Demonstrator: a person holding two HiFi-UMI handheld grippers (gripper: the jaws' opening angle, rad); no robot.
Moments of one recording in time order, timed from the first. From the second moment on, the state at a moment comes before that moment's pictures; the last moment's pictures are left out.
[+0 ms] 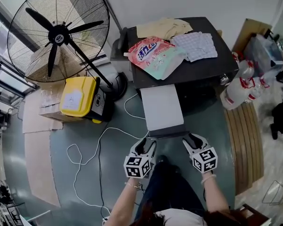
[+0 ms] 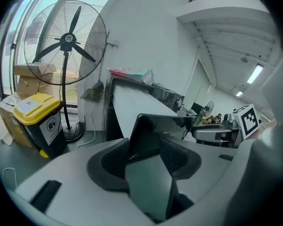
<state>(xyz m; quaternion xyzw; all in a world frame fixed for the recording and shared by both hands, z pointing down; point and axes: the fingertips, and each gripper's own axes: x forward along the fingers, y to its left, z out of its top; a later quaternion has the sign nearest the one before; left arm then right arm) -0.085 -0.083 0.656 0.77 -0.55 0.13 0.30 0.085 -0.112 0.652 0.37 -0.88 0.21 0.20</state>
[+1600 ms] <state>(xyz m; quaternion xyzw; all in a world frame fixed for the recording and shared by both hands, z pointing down) -0.084 -0.099 0.654 0.77 -0.55 0.14 0.29 0.080 -0.129 0.645 0.44 -0.84 0.26 0.17</state>
